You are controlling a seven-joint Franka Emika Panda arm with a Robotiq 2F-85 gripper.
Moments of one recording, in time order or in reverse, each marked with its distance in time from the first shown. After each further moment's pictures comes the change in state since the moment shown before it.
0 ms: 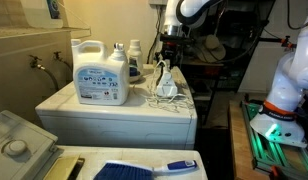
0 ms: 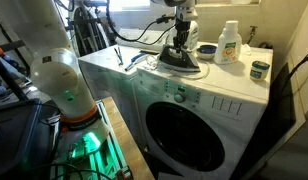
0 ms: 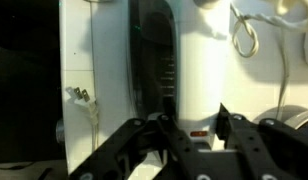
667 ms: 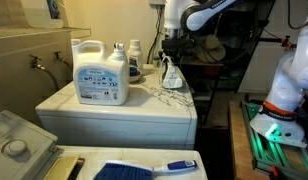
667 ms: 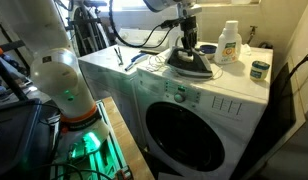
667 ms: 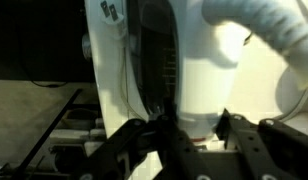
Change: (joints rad) arm 0.002 0.000 -0.016 0.003 -0.461 -0.009 0.226
